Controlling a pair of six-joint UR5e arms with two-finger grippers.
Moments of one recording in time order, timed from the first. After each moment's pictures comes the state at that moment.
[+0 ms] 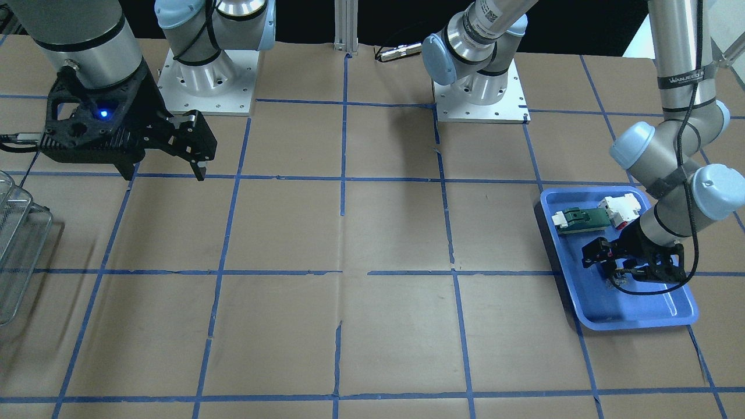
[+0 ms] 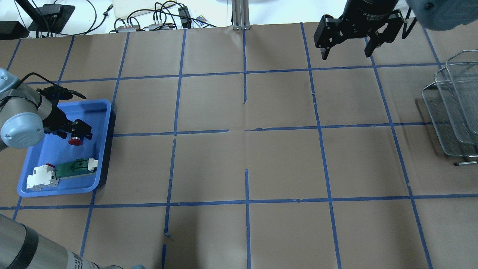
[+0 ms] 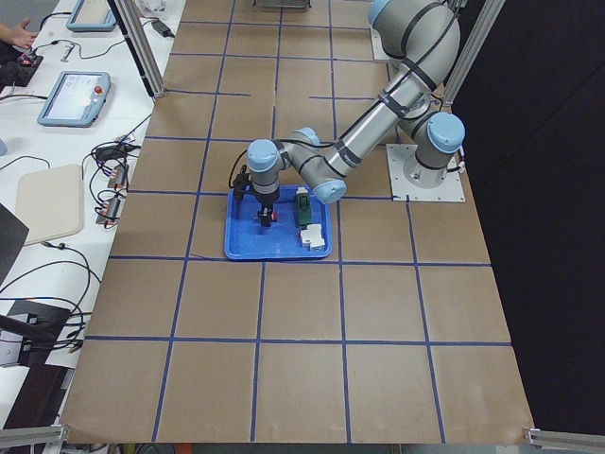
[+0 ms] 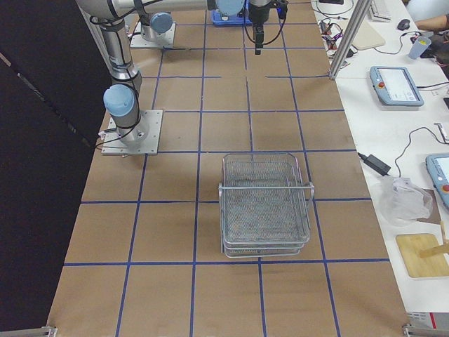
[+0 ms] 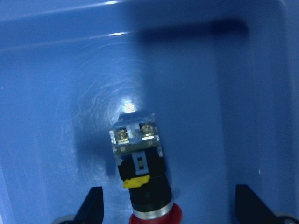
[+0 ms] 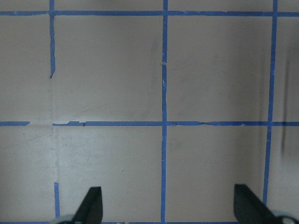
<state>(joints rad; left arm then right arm) -0.99 -2.01 -1.90 -0.82 1.55 0.65 1.60 -1.46 1.41 -1.59 -1.58 0.01</state>
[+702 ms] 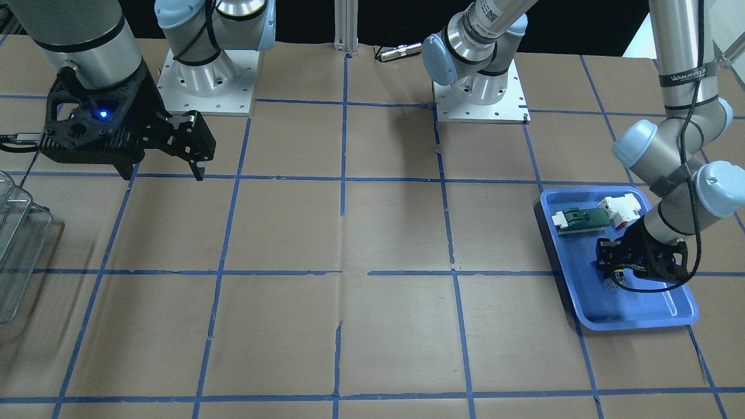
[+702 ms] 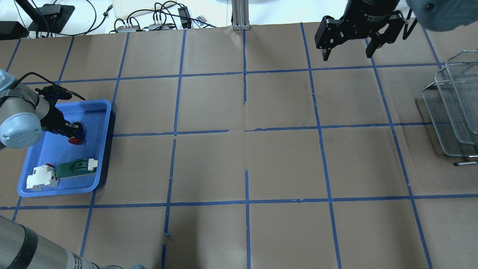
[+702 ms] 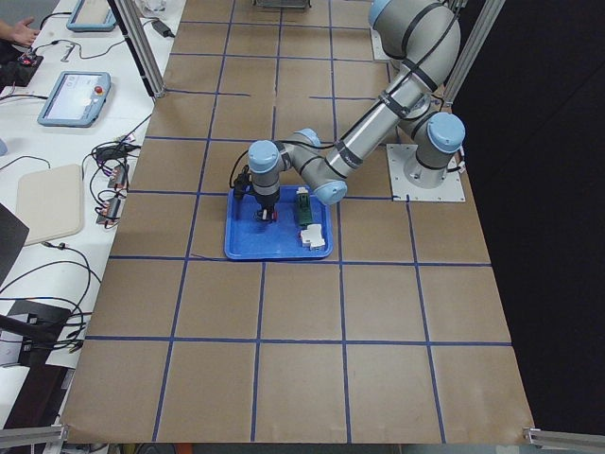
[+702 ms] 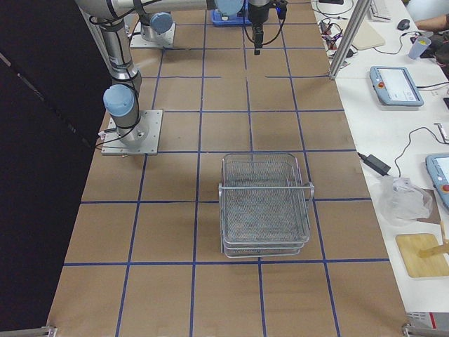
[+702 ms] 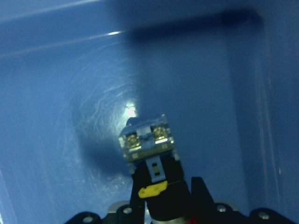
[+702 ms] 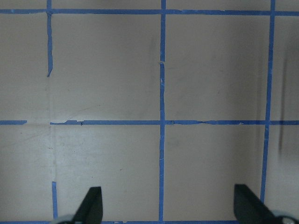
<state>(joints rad) -0.99 -1.99 -1.89 -0.82 1.56 0.77 1.60 -1.46 1.41 -1.59 -1.58 0.01</state>
